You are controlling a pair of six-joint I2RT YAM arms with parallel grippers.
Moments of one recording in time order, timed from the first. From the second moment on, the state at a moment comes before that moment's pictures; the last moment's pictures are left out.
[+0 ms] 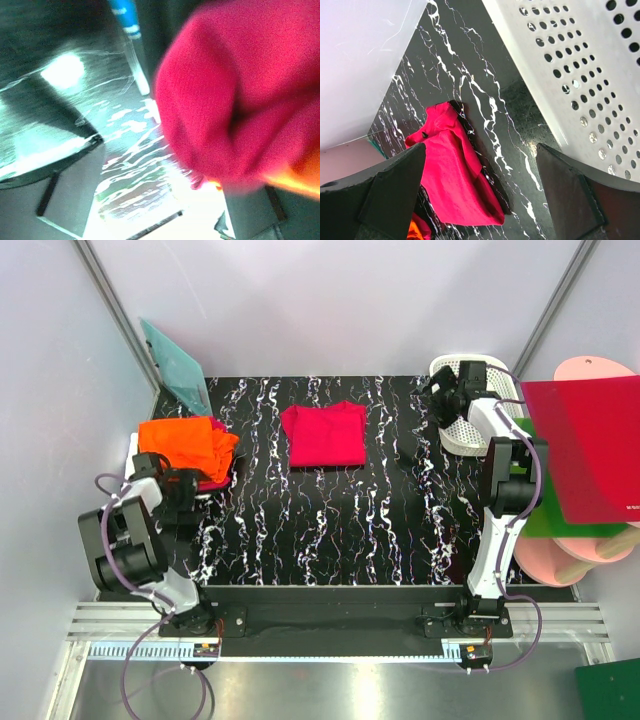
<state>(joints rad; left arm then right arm) 0.37 1.57 0.80 -0.39 0.29 -1.23 -0.04 2.14 1.73 -0.31 -0.26 0.90</state>
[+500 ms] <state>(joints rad) 0.40 1.08 0.81 -0.75 0.25 -1.03 -0.05 2.14 1.73 -0.31 -0.28 0.89</state>
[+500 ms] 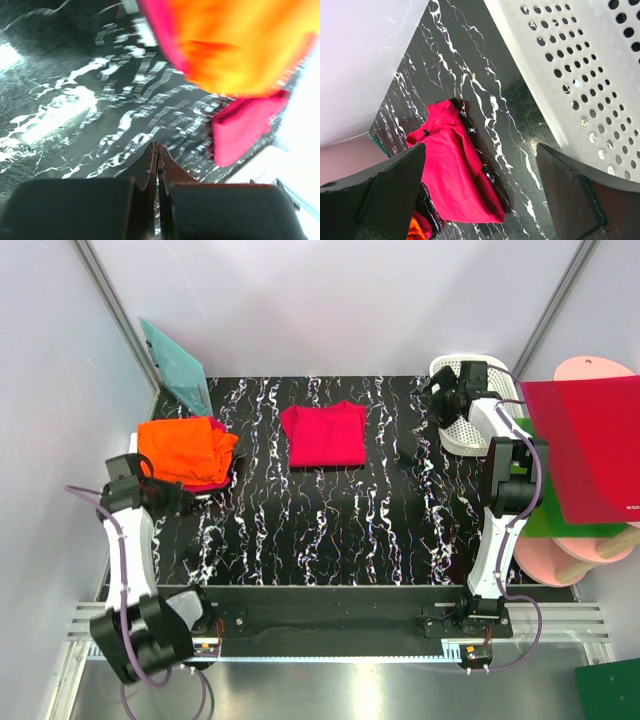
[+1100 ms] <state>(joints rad) 0.42 1.94 2.07 -1.07 -0.16 -0.58 -0.06 2.15 1.75 -0.32 -0.33 0.86</state>
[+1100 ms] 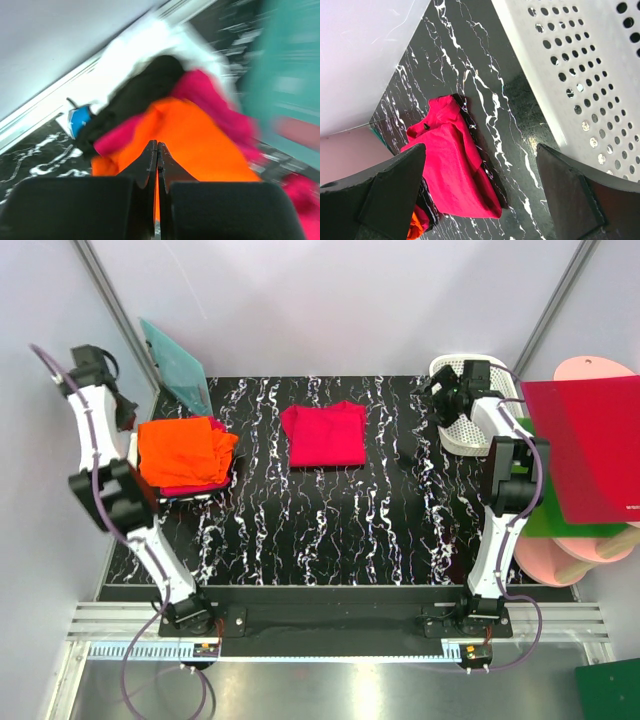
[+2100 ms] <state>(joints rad) 0.19 2.29 2.37 -1.24 -0.41 -0.39 -0.07 2.10 1.67 -0.31 -0.37 0.80</state>
